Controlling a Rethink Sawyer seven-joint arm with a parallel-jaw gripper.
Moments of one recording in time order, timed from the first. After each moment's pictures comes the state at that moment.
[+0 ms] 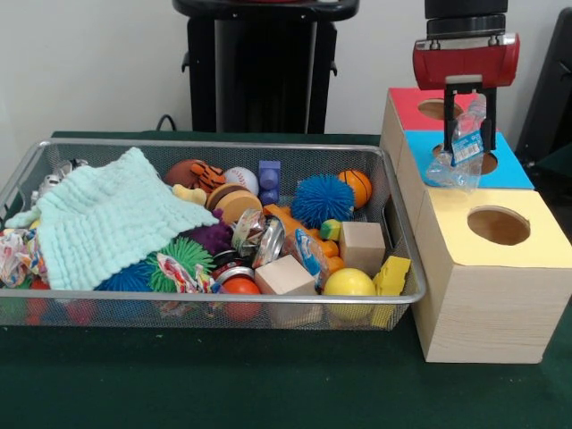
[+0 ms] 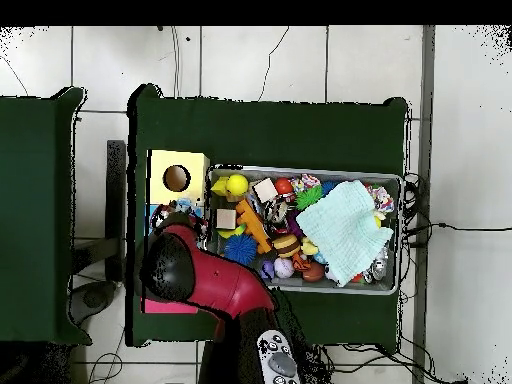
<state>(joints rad) -0.08 -0.83 0.13 2.05 0.43 -0.01 1.71</state>
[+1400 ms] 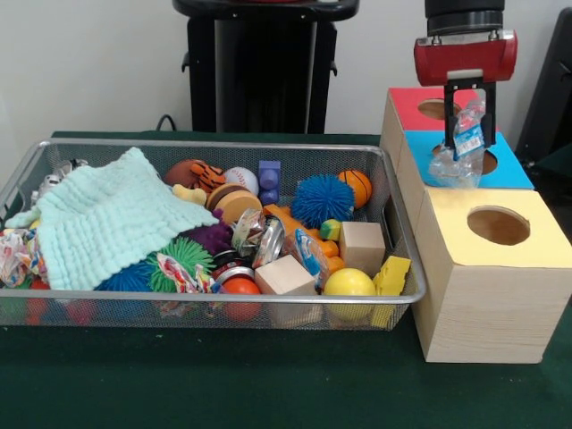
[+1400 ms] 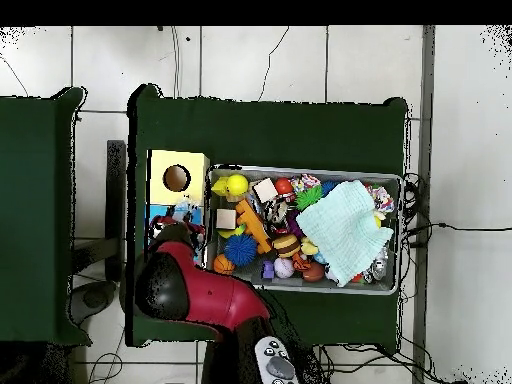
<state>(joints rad) -0.11 -0.84 0.20 2.14 0.34 -0.18 1.71</state>
